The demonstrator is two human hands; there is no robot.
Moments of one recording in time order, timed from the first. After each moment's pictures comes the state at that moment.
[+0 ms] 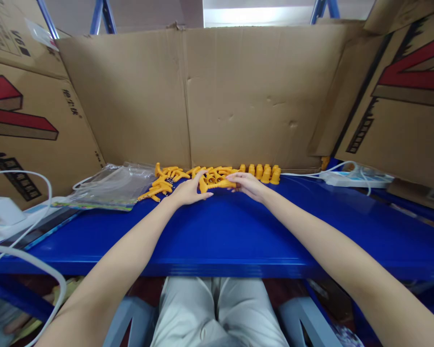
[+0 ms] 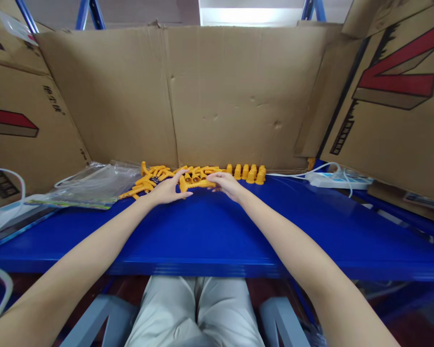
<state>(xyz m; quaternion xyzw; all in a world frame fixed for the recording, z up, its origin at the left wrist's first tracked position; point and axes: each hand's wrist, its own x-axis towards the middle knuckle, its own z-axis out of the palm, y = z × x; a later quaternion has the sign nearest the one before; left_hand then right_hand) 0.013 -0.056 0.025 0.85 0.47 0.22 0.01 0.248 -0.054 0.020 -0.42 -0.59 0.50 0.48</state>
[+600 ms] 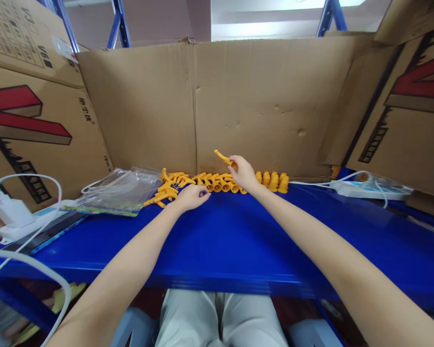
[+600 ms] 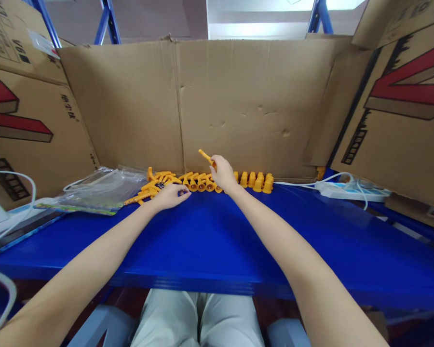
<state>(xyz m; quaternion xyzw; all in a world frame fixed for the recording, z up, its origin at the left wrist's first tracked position) 0.006 -0.046 0.023 0.85 0.47 0.24 0.02 0.227 0.003 0.046 -0.42 -0.76 -0.08 0.49</state>
